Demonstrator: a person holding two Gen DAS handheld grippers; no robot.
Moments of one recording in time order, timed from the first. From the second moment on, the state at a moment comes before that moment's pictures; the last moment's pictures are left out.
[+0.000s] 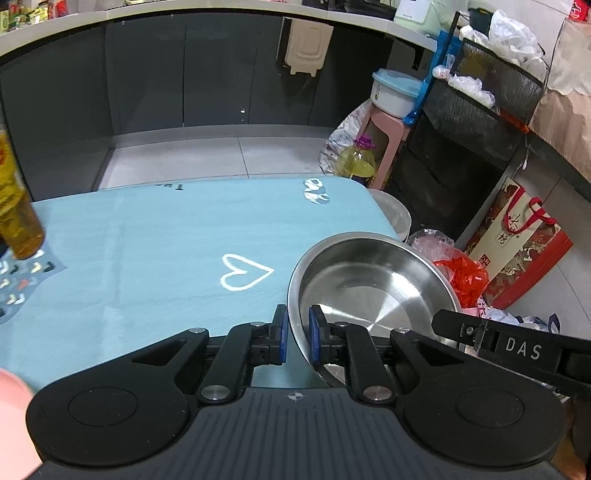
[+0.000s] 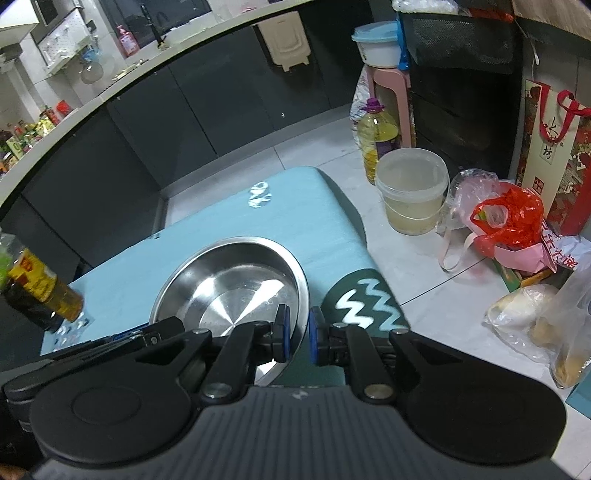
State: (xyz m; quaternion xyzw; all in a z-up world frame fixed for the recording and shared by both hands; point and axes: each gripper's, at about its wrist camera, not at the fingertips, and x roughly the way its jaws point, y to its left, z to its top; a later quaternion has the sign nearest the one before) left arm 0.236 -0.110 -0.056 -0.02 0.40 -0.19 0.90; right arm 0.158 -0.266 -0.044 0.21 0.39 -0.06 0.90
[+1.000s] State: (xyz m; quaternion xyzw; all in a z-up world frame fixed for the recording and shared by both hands) left arm 0.174 0.042 -0.019 -0.06 0.38 -0.11 0.92; right arm 0.139 -0.141 -0.012 0.15 0.39 0.05 0.91
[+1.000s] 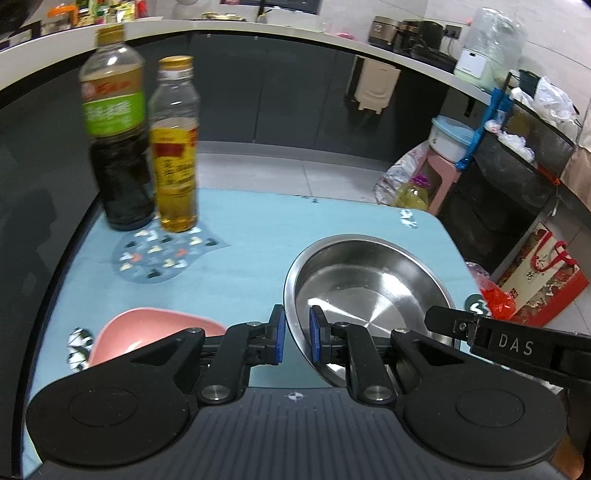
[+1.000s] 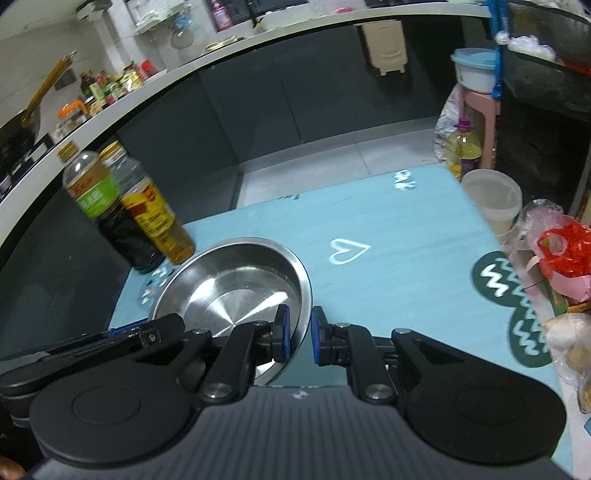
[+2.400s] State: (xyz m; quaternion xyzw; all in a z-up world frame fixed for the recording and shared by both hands) left arm 0.153 0.157 -0.073 -0.05 0.43 -0.01 0.90; right arm 0.149 -0.006 -0.057 0.06 0.47 0.12 0.87
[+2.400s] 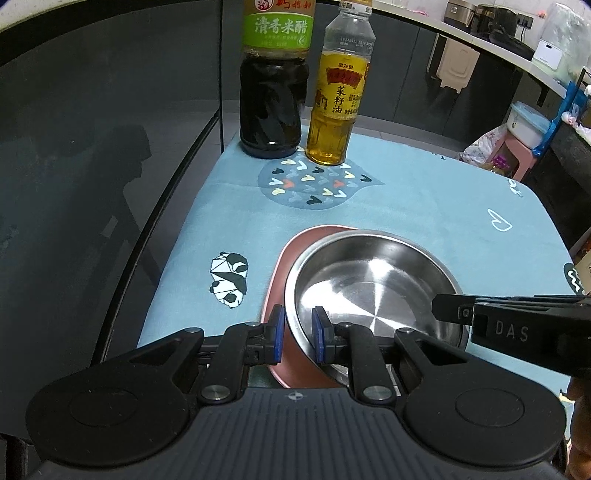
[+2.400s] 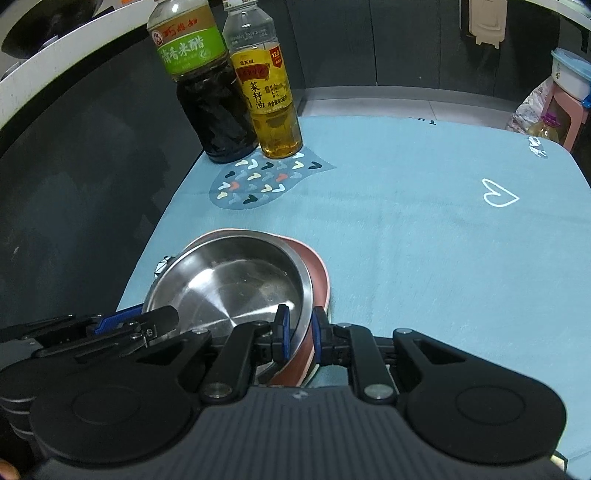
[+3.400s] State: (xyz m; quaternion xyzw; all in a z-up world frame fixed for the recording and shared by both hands) left arm 0.147 0.159 -0.068 -0.05 0.42 -0.01 0.91; right arm 0.144 -0.024 -0.051 0.08 0.45 0.12 0.88
